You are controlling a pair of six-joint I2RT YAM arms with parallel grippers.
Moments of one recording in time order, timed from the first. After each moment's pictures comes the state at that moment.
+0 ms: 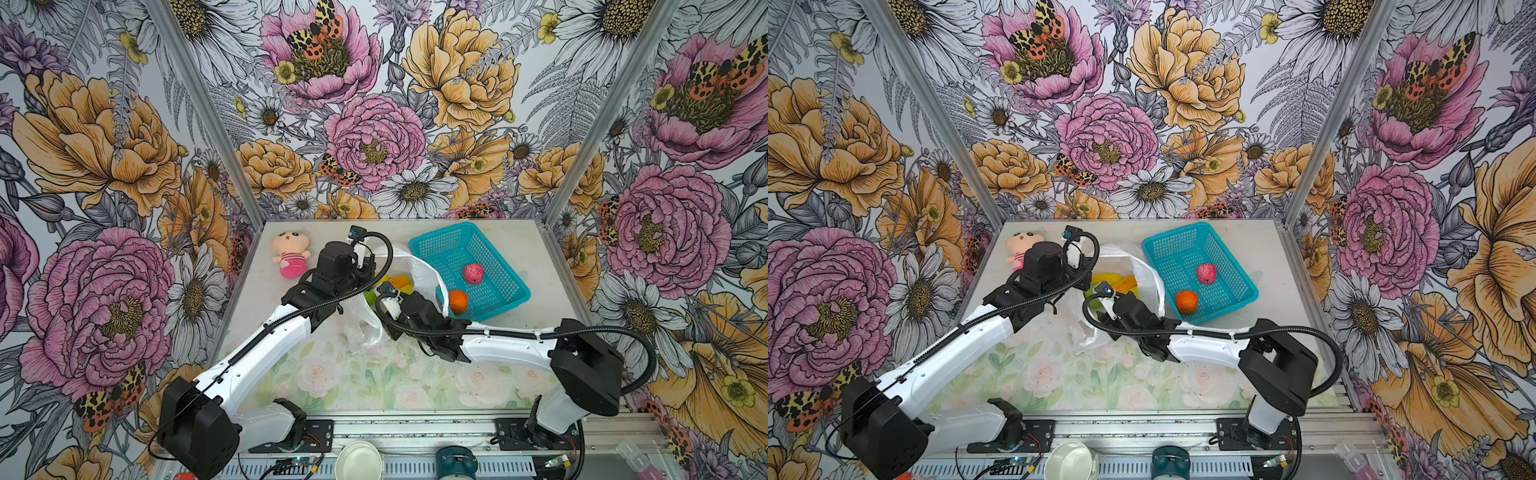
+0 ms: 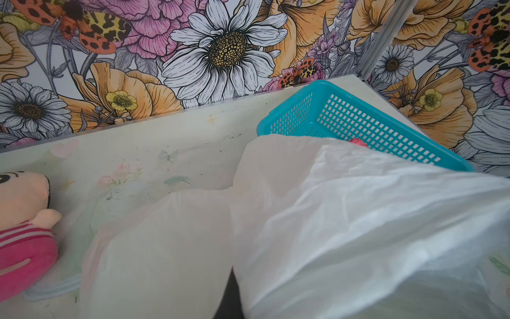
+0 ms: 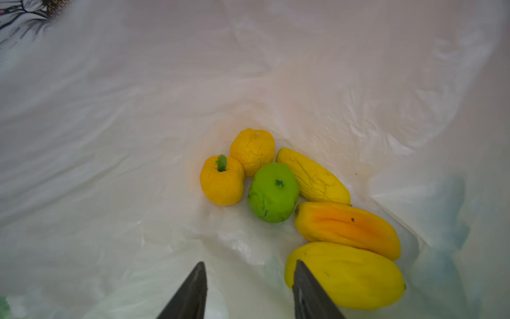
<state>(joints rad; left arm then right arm) -0.52 1.22 1.04 -0.31 -0.06 -0.14 1.00 1.70 0.98 0.23 0.17 0.04</state>
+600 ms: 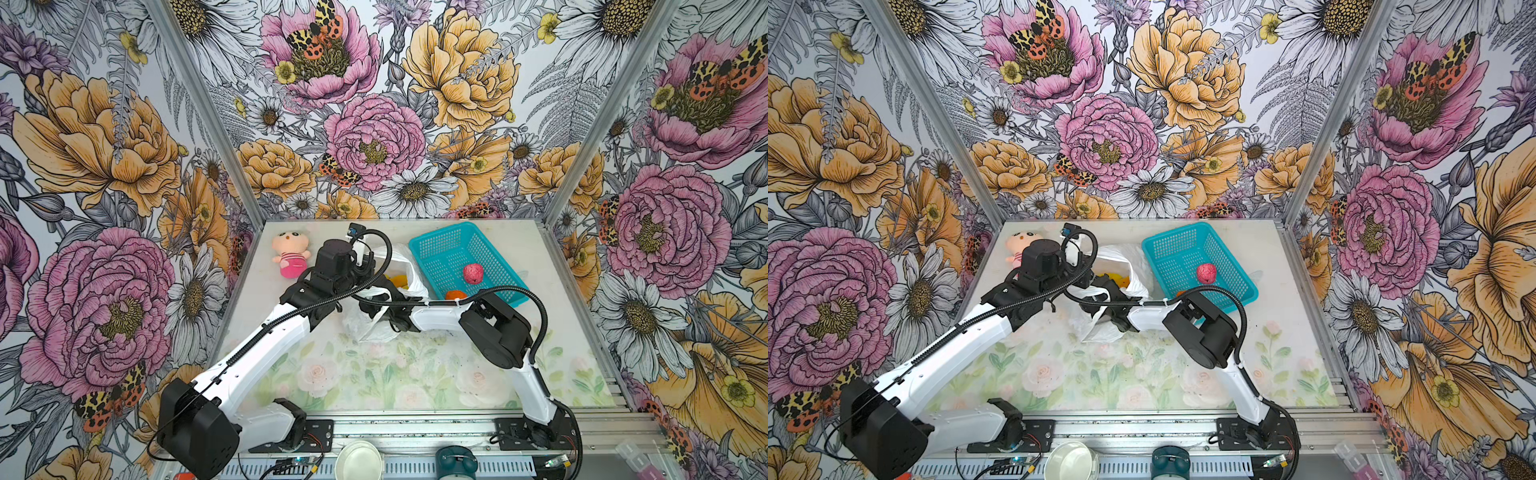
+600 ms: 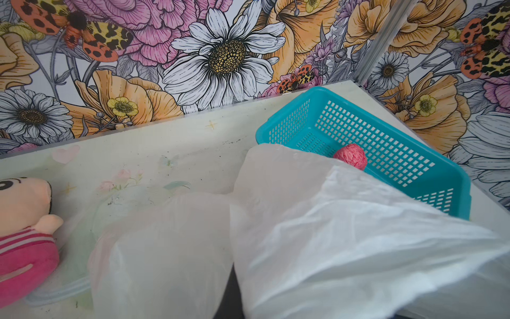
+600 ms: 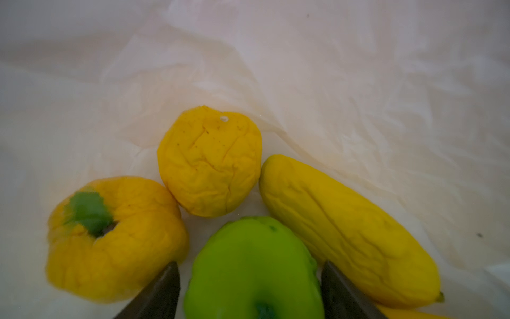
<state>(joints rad) -0.52 1.22 1.05 -0.32 -0.06 -0.14 0.90 2.23 1.44 0.20 0.14 0.05</state>
